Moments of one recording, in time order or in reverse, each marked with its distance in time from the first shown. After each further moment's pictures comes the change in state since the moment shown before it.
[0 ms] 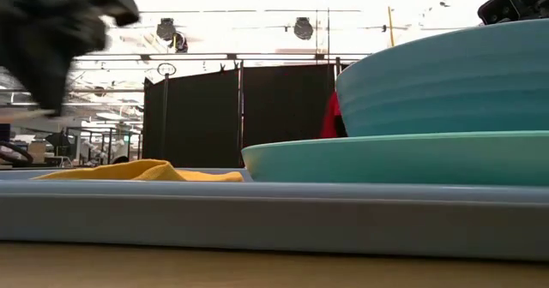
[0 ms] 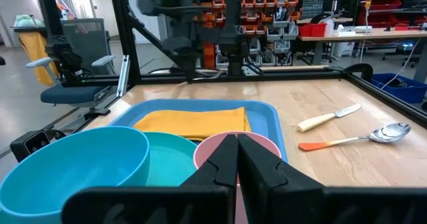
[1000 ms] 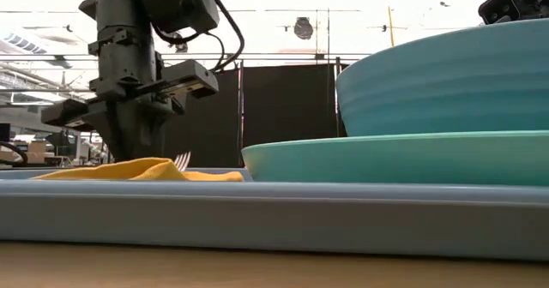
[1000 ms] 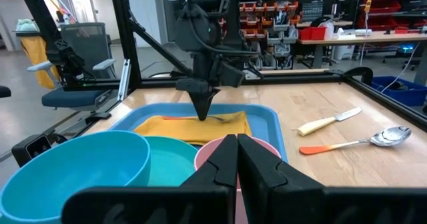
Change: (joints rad) left arm 0.321 0.245 0.003 0.283 0.273 0.473; right arm 0.000 0.001 0.000 0.014 -0.001 0.002
